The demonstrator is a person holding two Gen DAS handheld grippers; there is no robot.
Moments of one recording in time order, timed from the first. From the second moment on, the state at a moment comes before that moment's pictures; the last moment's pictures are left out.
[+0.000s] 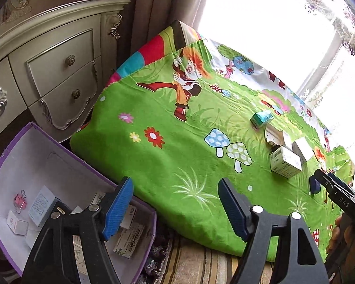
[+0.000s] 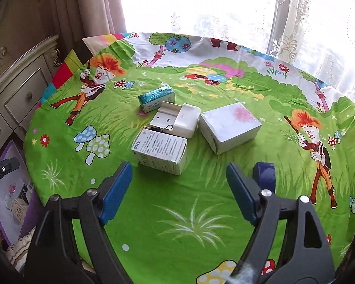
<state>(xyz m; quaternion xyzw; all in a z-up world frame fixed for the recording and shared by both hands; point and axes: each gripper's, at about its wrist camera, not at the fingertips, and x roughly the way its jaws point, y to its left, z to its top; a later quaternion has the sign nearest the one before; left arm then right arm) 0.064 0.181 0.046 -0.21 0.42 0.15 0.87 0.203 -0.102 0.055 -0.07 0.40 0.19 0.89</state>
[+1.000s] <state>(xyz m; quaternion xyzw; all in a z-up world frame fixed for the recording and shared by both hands) 0.223 -0.001 0.017 -0.10 0.47 0.00 0.88 0.256 -0.175 -0.008 -0.01 0.44 0.08 0.89</state>
